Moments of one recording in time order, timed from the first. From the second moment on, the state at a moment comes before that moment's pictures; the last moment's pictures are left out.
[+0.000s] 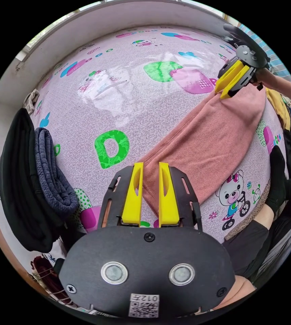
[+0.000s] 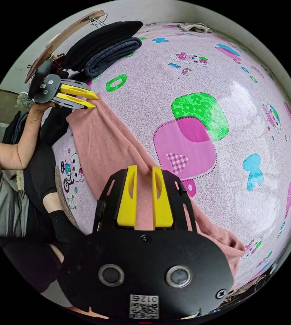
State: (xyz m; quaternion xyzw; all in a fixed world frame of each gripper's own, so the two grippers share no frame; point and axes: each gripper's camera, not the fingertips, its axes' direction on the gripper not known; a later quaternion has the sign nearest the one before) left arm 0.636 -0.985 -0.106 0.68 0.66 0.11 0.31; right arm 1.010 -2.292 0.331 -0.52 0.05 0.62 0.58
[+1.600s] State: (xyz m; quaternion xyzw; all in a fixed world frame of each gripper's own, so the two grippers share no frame) left arm 0.658 -0.934 -0.152 0.68 0.68 0.11 0.26; right arm 1.069 -2.517 0.327 -0.42 0.32 0.76 0.38
